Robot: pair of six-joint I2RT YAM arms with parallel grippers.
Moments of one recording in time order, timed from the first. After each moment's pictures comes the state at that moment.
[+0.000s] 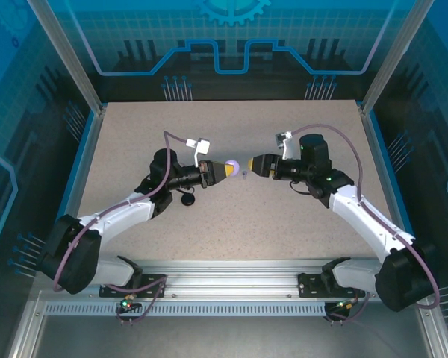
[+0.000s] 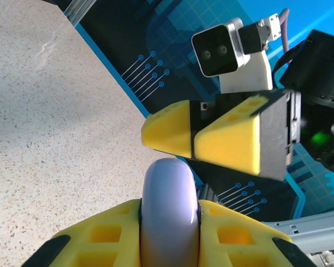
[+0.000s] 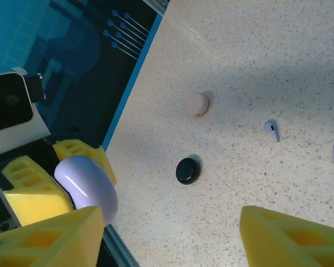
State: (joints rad) left arm -0.46 1.35 0.70 0.54 0.73 -0.76; right arm 0.37 1.21 0.91 -0.21 -0.59 0.64
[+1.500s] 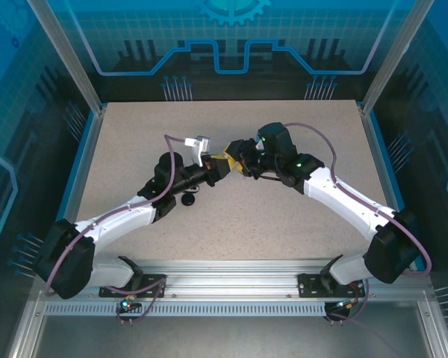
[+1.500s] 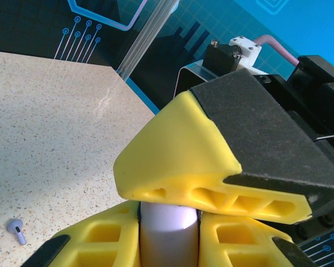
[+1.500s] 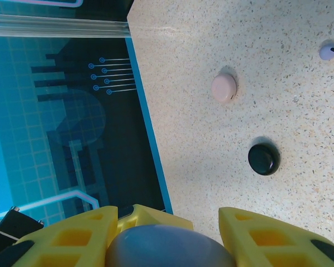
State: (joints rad) left arm -0.56 1.30 0.72 0.51 0.39 -0.60; right arm 0.63 1.42 1.19 -0.30 -0.29 1.34
